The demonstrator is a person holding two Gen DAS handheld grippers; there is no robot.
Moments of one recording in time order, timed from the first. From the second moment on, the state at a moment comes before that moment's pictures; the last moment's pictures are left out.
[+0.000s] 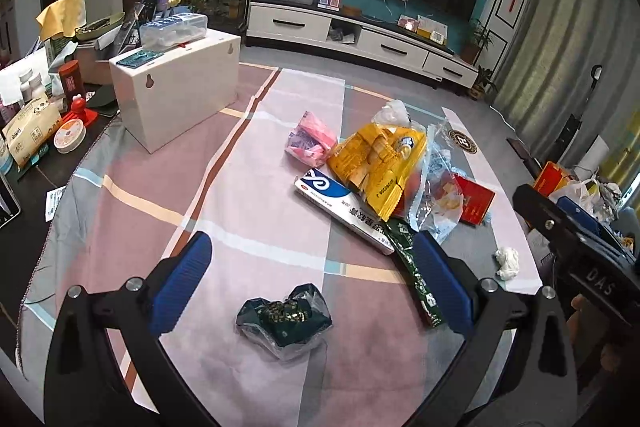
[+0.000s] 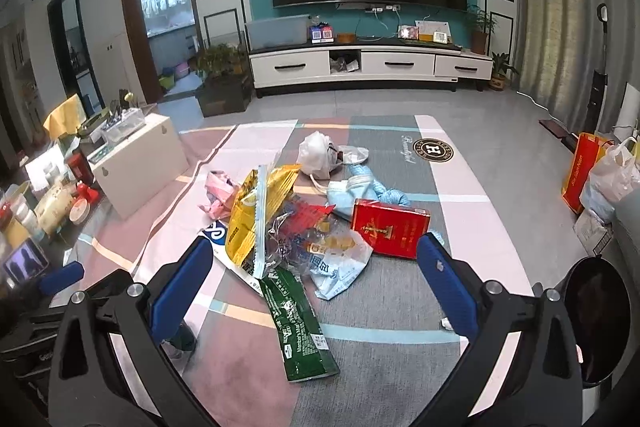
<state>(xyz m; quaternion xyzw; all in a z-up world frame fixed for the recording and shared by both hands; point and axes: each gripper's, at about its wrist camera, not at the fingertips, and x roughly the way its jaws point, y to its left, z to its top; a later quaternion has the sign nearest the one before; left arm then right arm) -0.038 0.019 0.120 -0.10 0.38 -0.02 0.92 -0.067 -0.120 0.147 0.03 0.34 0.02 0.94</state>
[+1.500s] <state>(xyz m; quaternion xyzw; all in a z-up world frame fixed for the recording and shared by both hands) -0.041 0.026 0.107 -0.11 0.41 -0.06 0.90 -0.057 -0.116 0.133 0.03 0.36 0.03 0.93</state>
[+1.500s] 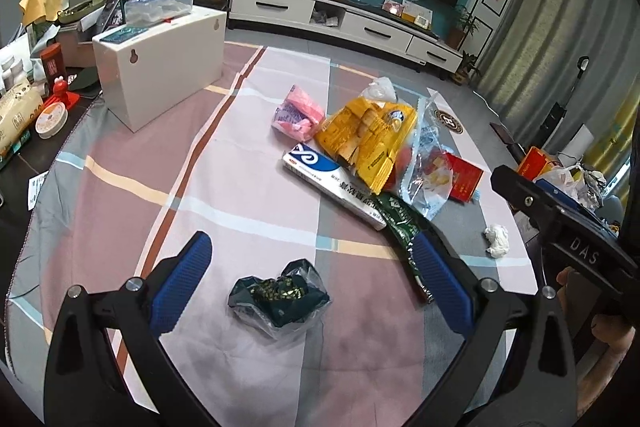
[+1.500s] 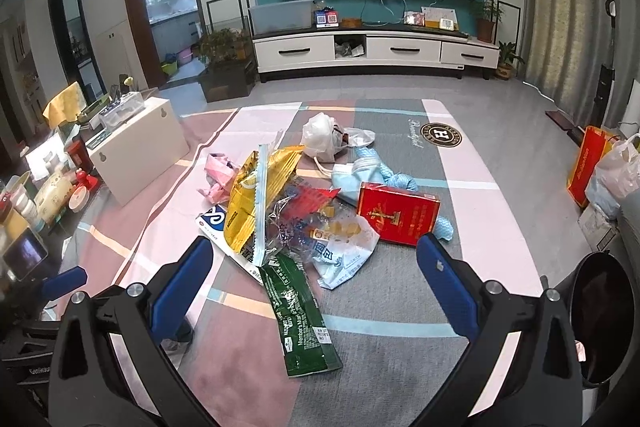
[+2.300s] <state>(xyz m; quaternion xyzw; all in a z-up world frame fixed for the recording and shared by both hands) -0.028 0.014 0.033 -0.09 0.52 -0.03 0.85 -0.019 -0.090 0.041 0.03 0.51 0.08 0.86</state>
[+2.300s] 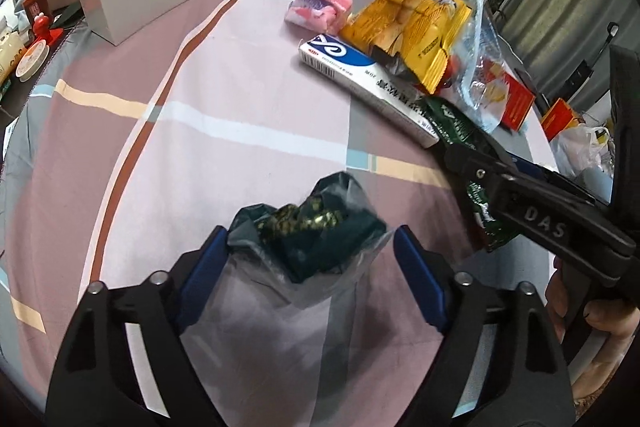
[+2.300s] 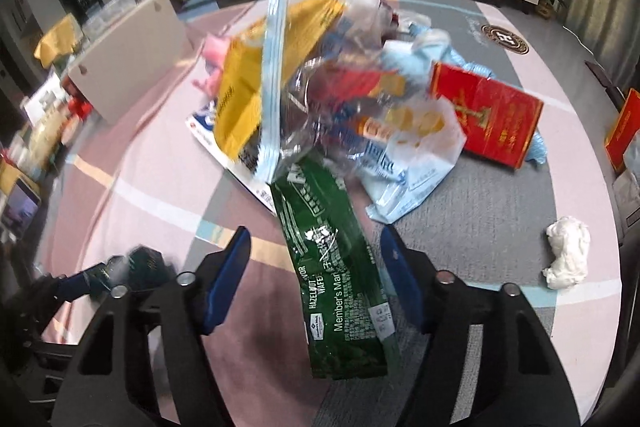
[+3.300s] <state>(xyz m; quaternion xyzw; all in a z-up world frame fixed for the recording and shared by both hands) -0.056 0.016 0.102 -0.15 0.40 -0.07 0.90 -0.081 -0.094 0.113 0.00 0.44 0.13 0.89</state>
